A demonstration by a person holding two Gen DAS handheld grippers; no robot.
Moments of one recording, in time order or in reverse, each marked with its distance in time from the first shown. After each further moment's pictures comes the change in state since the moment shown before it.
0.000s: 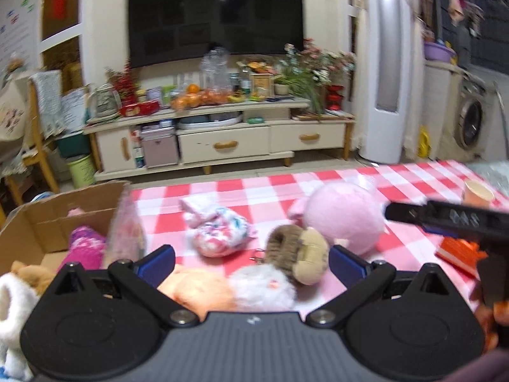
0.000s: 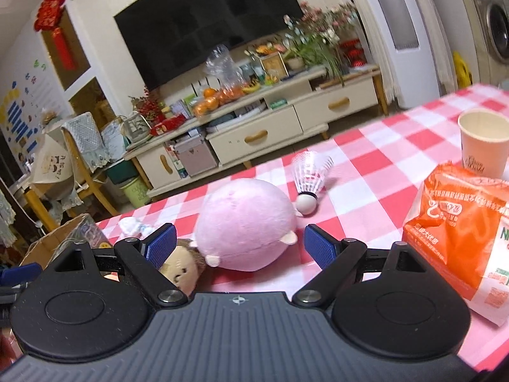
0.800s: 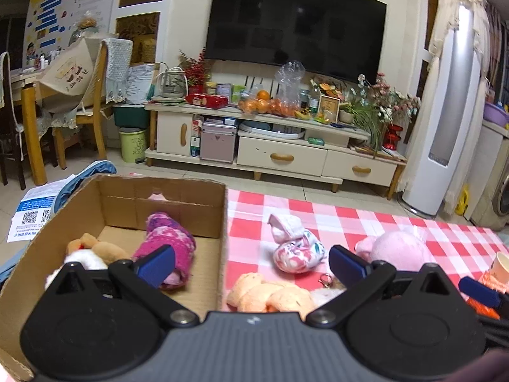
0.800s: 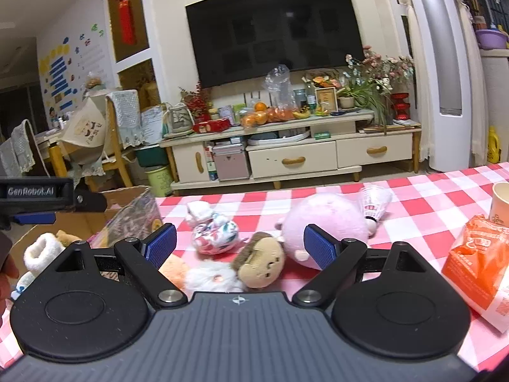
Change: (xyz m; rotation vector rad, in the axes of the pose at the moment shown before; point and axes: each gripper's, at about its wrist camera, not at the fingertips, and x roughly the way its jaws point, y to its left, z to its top) left arm -0.026 0.073 0.008 -0.236 -0.032 0.115; right arm -0.031 0.045 -0.001 -0.289 -0.070 0.068
